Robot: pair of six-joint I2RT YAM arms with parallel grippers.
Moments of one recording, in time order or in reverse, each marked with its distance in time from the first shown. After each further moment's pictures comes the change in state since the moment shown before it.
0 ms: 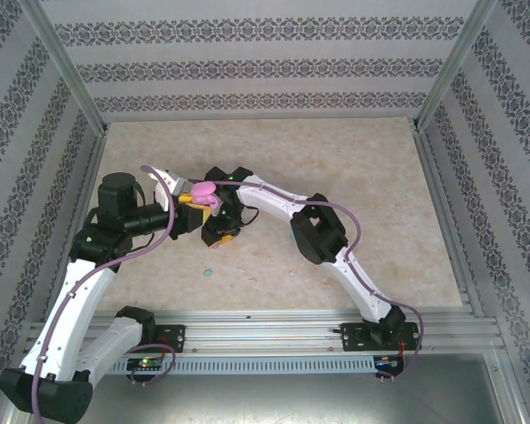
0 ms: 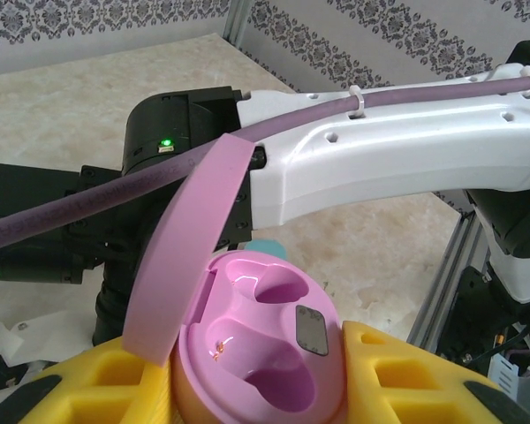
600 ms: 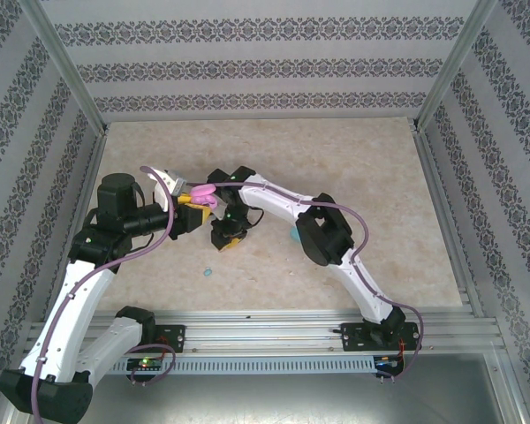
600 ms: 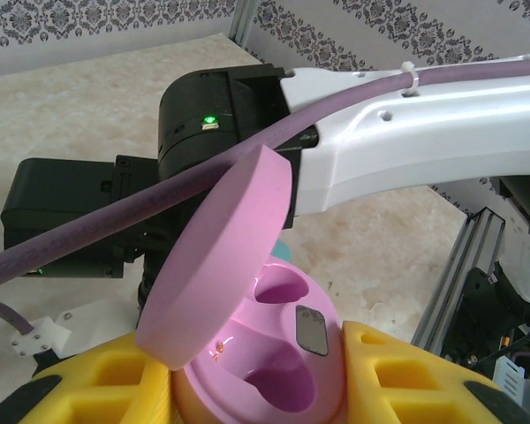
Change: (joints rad) left arm 0.000 -0.004 0.000 -0.003 -0.011 0.000; right arm 0.011 -0.089 -0.078 -0.102 0.095 -0.026
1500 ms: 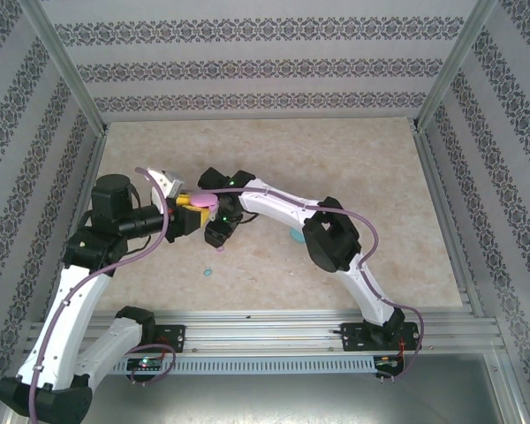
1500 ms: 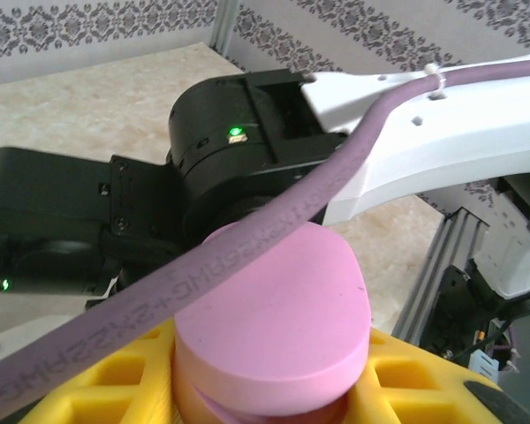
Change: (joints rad) left arm 0.000 -0.037 0.035 -0.048 0.048 -0.004; right arm 0.063 -0.107 -0.103 0.227 0.172 -0.331
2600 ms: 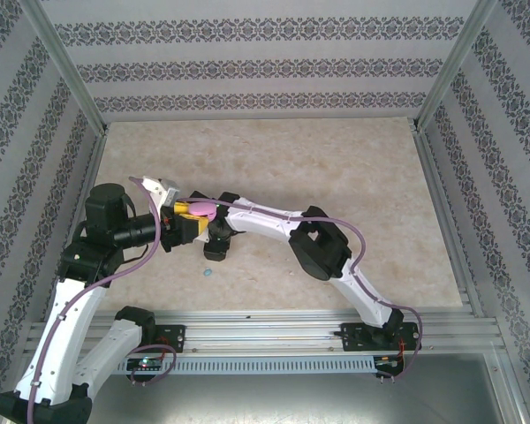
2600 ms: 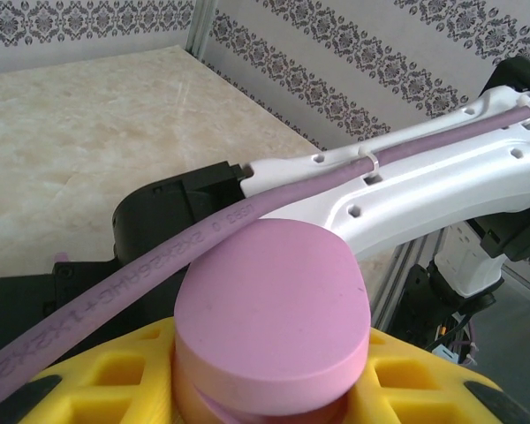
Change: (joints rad) left arm 0.000 -0.069 -0.031 -0.016 0.039 -0.050; right arm 0.102 0.053 -0.041 0.067 0.238 -0.261
